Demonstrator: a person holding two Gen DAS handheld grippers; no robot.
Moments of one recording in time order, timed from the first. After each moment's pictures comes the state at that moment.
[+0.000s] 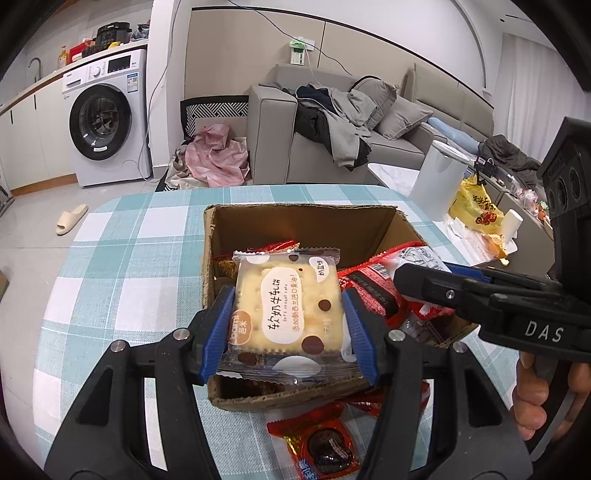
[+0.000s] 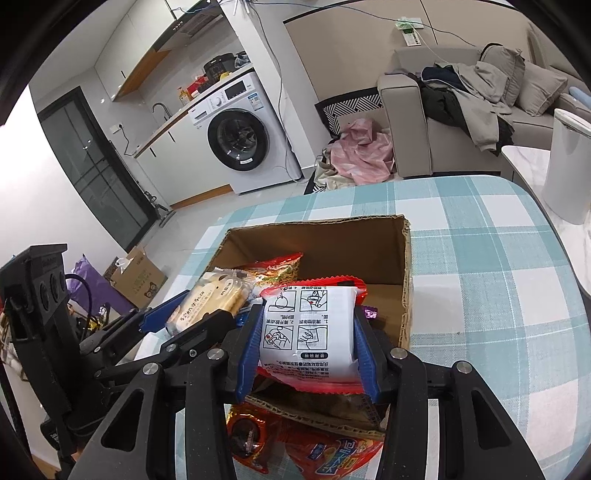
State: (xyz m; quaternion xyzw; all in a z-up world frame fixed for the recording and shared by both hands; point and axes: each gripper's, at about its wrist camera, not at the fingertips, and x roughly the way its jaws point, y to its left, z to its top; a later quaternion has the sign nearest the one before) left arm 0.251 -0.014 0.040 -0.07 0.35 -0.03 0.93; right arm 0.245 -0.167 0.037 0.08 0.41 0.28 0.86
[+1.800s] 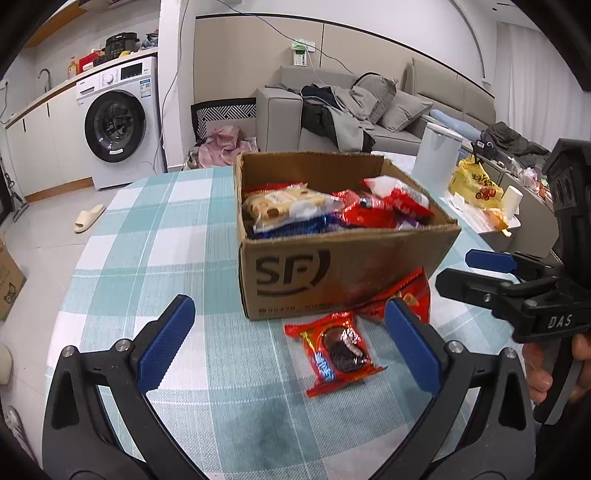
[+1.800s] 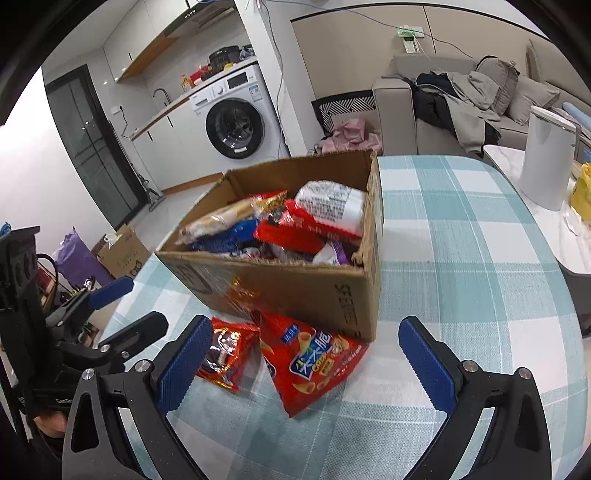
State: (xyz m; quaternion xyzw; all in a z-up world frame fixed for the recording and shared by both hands) left arm 0.137 -0.020 0.020 -0.04 0.34 -0.01 0.94; right arm 0.163 -0.200 -0.001 0.04 0.41 0.27 0.87
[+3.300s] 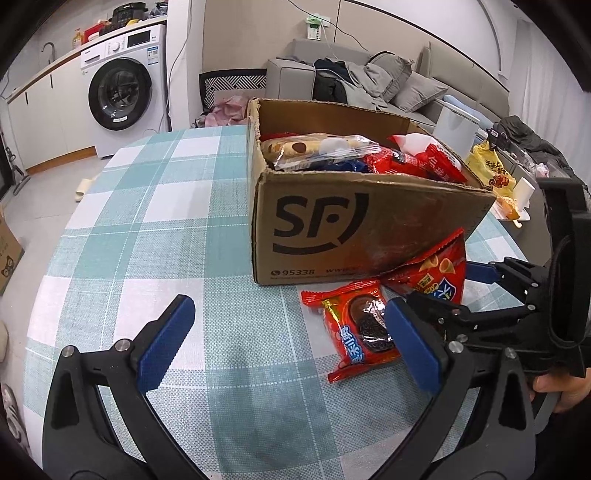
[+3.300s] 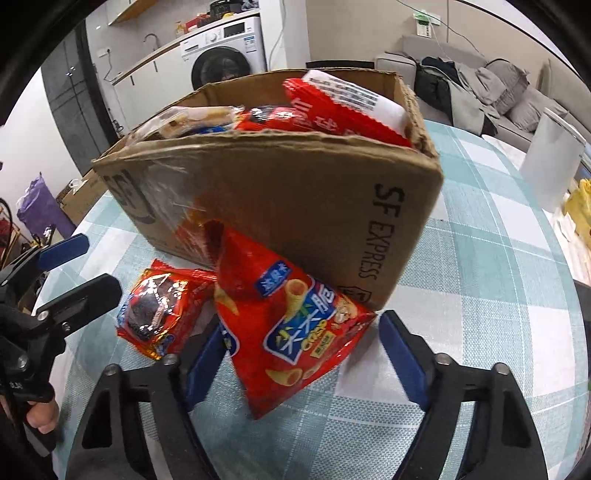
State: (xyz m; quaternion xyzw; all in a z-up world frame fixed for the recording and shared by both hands) left arm 0.163 -0.002 -0.029 -0.06 0.39 0.00 0.92; right arm 0.174 -0.156 -0.067 -0.07 0.45 0.23 0.86
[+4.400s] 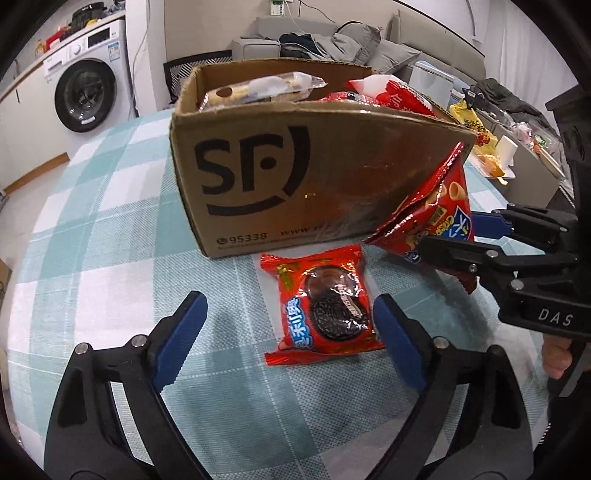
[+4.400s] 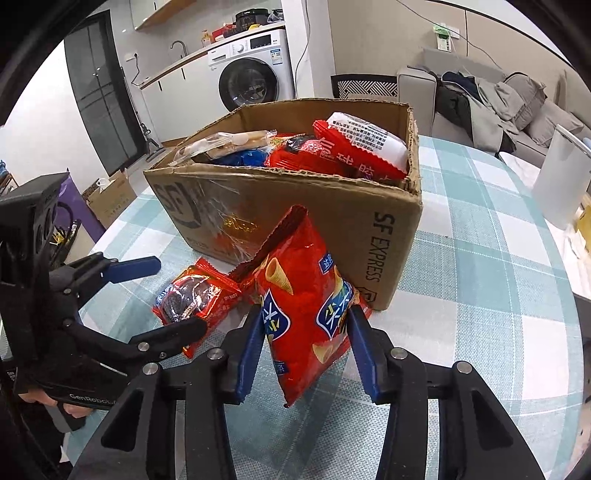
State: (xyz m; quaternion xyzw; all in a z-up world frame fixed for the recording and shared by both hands) left arm 0.169 -0.034 -0.058 -0.03 0.44 -0.05 0.90; right arm 0.147 -0.170 -0.032 -0.05 0.43 0.28 0.86
